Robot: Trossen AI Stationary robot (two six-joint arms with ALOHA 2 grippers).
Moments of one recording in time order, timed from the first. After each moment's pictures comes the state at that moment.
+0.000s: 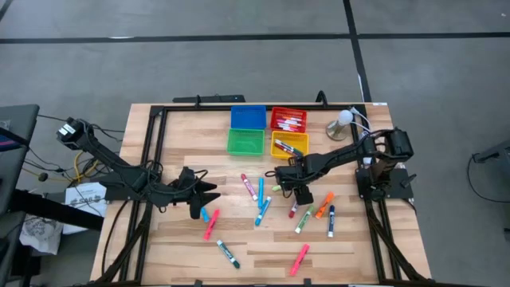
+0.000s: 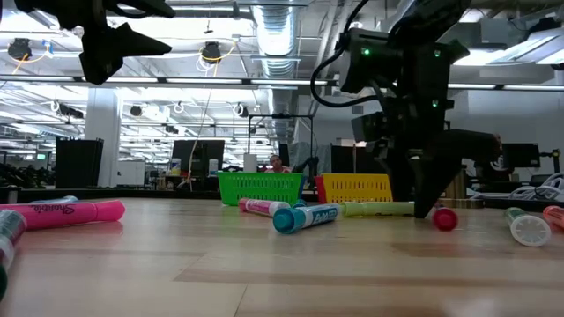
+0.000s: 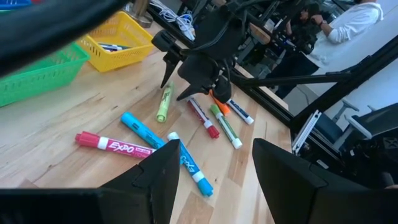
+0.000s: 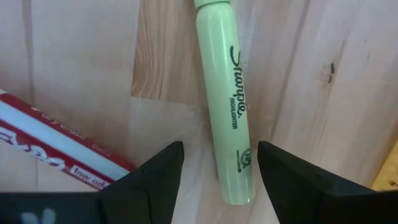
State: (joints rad) left arm -0.61 0.99 0.48 0.14 -0.71 -0.82; right arm 0.05 1.79 0.98 -0.68 0.09 -0.19
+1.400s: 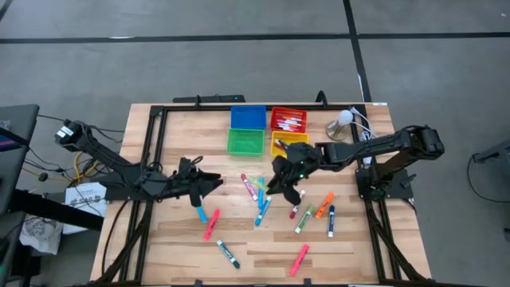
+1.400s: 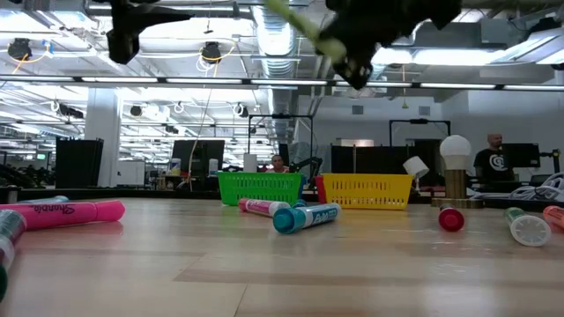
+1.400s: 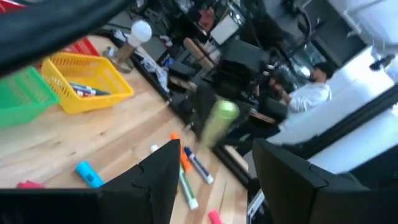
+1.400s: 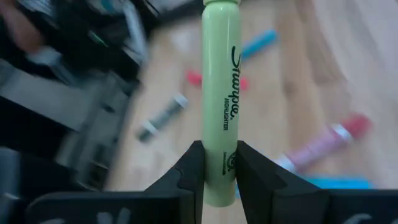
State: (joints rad) left arm -0.54 0.99 0.48 0.43 -0.75 -0.82; right arm 0.04 1.46 0.97 -0.09 -0.36 0.27
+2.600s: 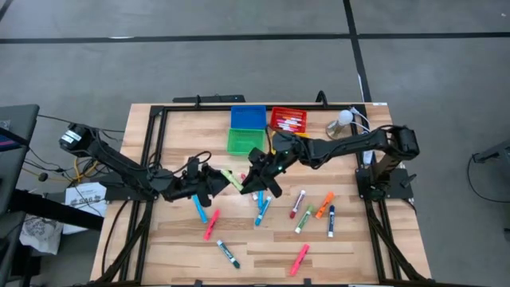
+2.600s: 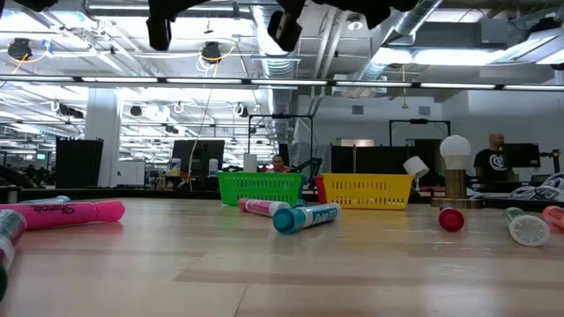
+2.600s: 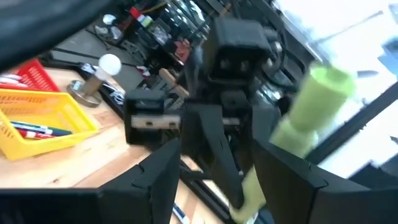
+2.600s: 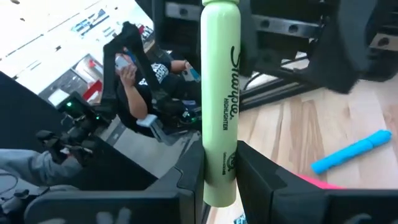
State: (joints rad) left arm -0.47 1.19 0.52 0.81 -0.68 -0.66; right arm -0.01 1.70 1.21 0.30 -0.63 0.52
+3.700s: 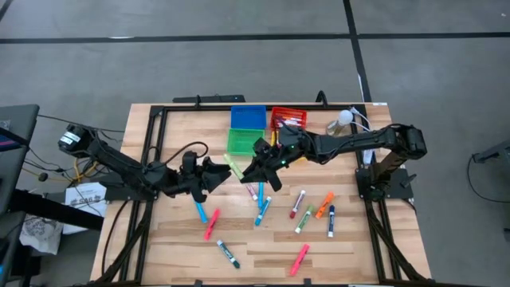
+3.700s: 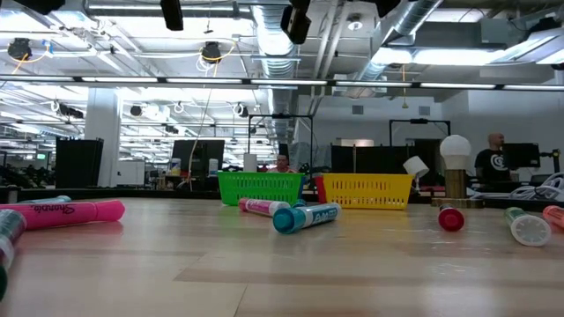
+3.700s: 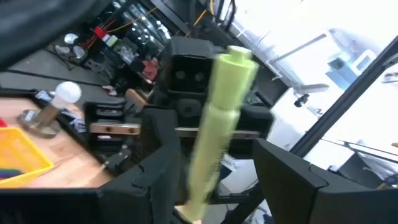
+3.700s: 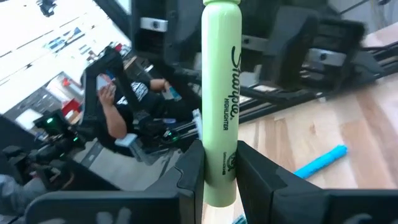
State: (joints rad) left arm -0.42 1.18 0.52 0.99 -0.57 -0.57; right arm -0.02 1.62 1.21 0.24 -0.51 0.52
